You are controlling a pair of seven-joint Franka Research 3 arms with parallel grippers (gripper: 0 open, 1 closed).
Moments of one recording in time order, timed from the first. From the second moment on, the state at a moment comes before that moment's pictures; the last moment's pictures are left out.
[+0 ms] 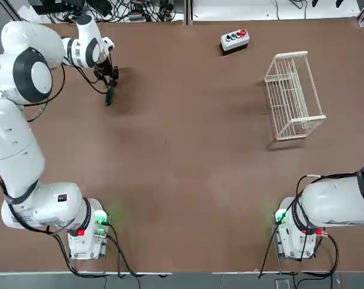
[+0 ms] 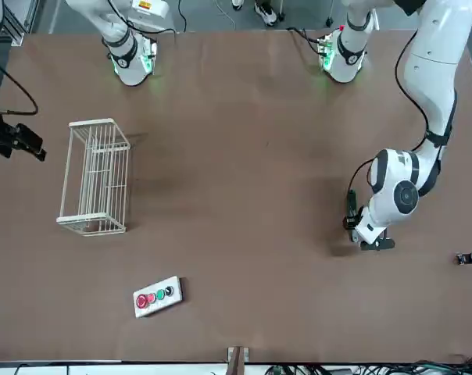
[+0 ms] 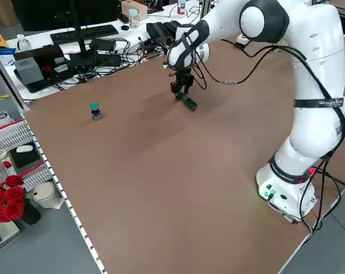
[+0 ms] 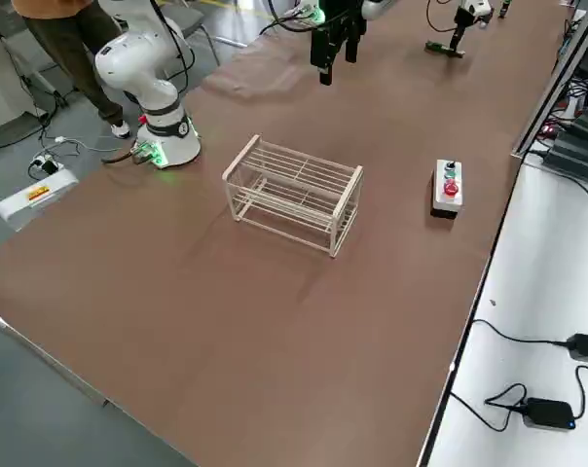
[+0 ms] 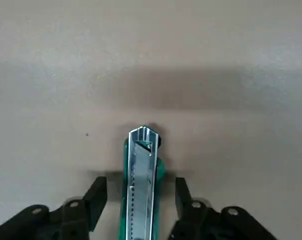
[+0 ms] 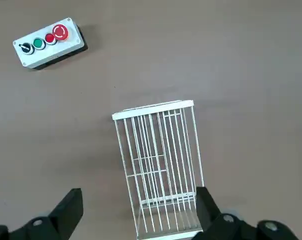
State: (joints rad) left arm 0.09 0.60 -0.18 -1.90 0.14 2.44 -0.21; right arm -0.04 0.03 0.00 -1.55 -0.01 1.61 0.05
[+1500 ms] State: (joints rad) left arm 0.09 0.49 -0.21 -1.86 0.11 2.33 -0.51; right arm 0.02 0.03 0.04 -1.55 -0.01 1.57 0.05
